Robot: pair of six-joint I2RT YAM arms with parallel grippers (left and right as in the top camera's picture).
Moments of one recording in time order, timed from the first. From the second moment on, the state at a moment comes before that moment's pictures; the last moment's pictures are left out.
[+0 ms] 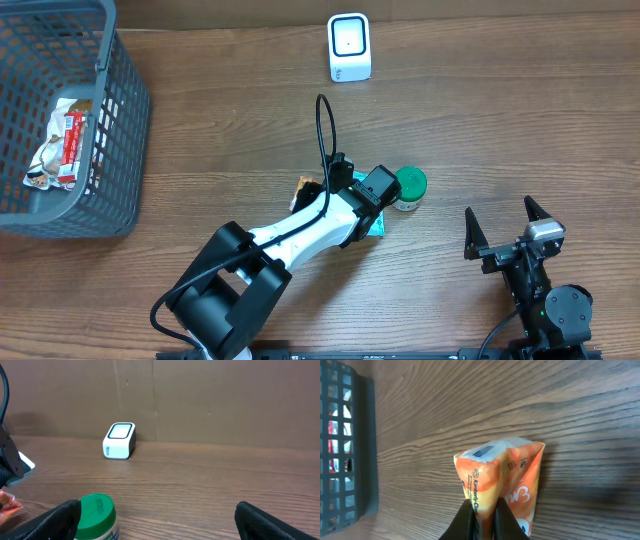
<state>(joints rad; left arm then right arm) -0.76 1.84 1.09 -0.77 -0.82 -0.47 0.17 0.01 0.02 -0.03 -0.04 0.04</state>
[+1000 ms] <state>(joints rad) -0.76 1.84 1.10 -0.72 -0.68 -0.47 0.17 0.01 0.02 -0.03 -0.04 0.04</state>
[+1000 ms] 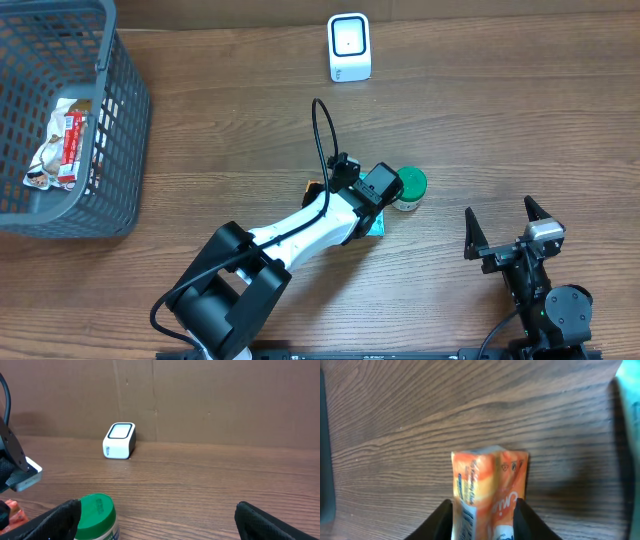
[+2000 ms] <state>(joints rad) -0.47 1.84 1.38 -0.99 -0.15 -0.35 0.17 0.01 0.02 -0.03 -0.04 0.04</state>
